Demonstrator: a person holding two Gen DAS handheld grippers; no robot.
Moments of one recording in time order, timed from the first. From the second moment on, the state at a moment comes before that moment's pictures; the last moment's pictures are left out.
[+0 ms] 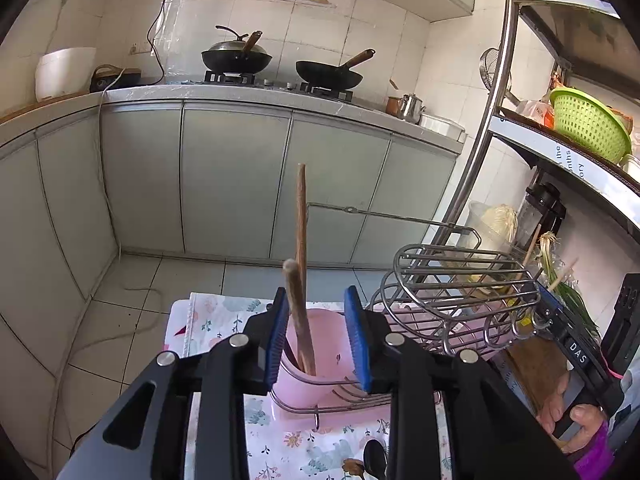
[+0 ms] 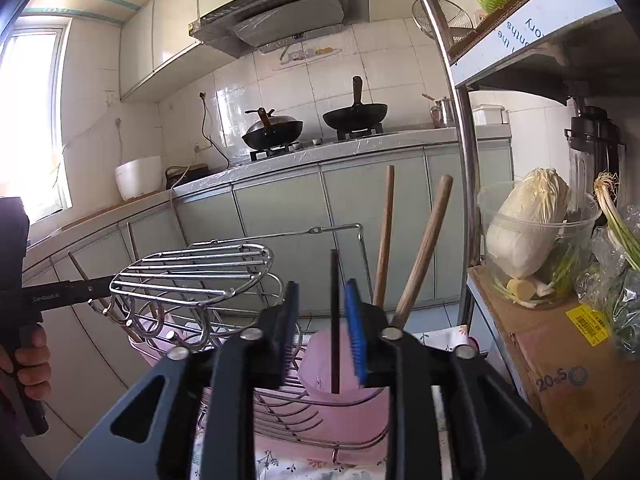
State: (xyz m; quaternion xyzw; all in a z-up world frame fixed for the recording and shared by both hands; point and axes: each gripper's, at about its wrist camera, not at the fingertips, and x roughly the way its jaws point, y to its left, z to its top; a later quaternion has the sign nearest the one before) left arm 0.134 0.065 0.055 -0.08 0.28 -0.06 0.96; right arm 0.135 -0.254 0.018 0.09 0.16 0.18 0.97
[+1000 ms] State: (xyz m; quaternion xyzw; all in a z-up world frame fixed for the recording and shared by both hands) left arm 0.052 0.055 0.004 -0.10 0.37 -0.09 0.92; right arm 0.080 -0.290 0.001 0.14 0.22 0.18 0.95
